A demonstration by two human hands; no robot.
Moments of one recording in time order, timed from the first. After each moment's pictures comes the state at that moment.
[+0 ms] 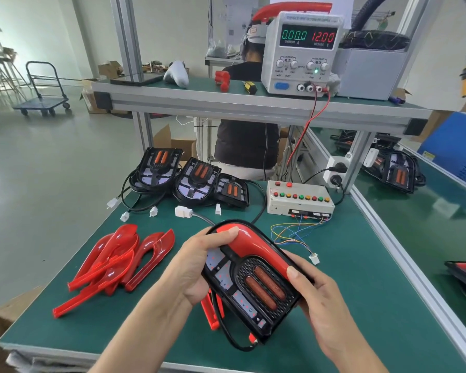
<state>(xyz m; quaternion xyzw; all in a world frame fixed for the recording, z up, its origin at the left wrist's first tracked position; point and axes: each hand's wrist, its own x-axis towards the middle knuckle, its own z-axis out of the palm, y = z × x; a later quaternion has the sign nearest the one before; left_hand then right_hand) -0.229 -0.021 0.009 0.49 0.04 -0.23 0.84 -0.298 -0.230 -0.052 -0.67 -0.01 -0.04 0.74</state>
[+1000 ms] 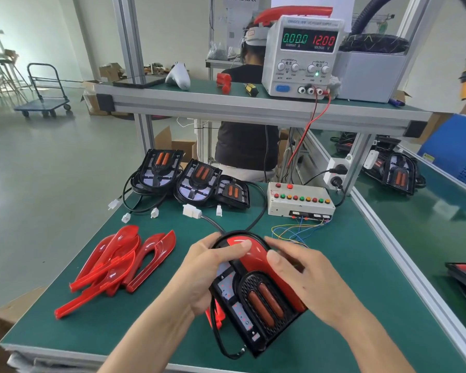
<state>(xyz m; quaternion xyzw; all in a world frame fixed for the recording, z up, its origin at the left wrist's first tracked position) -0.238 -0.025 0.002 0.56 0.01 -0.20 0.80 -0.287 -0.226 0.001 -0.87 -0.04 -0.03 0.49</state>
